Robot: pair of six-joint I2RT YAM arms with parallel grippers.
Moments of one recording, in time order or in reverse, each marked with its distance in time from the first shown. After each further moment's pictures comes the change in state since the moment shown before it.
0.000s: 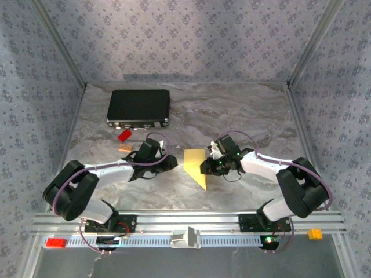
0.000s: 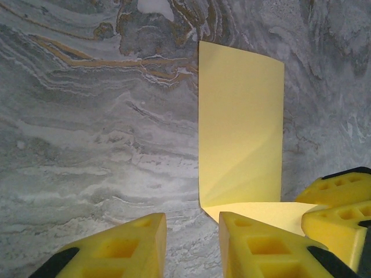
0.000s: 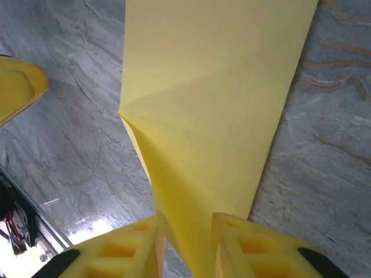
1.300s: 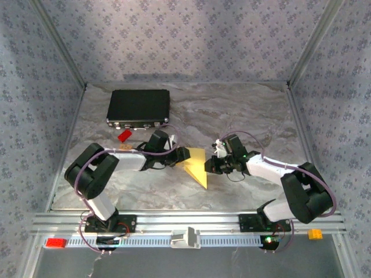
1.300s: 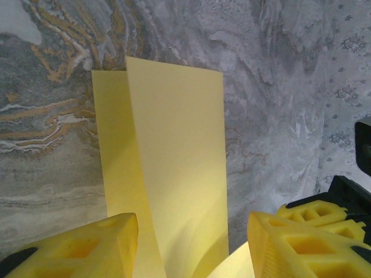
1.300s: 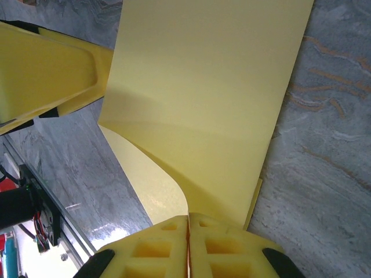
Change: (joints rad) left arm 0.011 0.264 0.169 0.146 0.199 -0.089; right arm -0.074 -0.064 -0.072 0.097 -0.078 -0.006
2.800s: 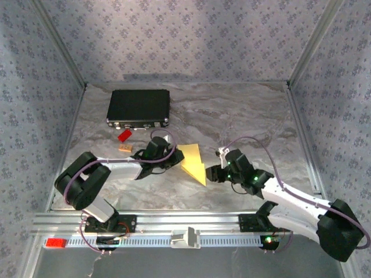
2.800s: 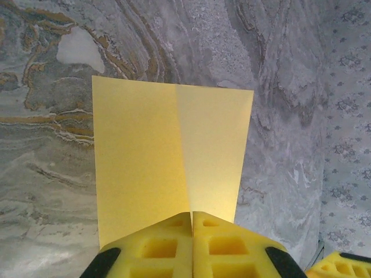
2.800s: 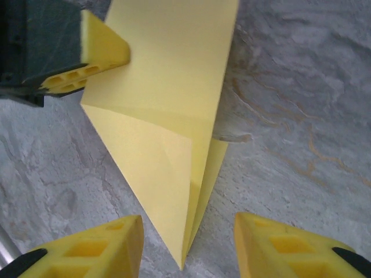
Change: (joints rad) left arm -0.072 -0.137 -0.117 0.087 -0.275 -0.136; right arm 0.237 -0.444 -0.182 0.002 0.453 -0.126
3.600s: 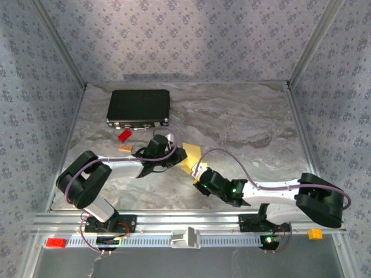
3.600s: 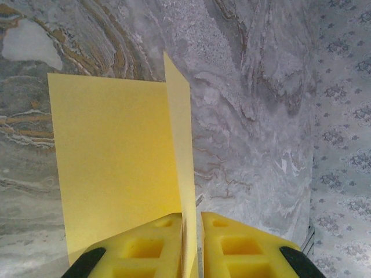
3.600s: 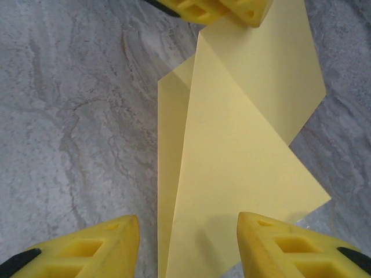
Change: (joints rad) left arm 0.000 0.017 0.035 -0.005 0.059 0.018; right arm 0.412 0.322 0.023 0.220 0.520 -0.384
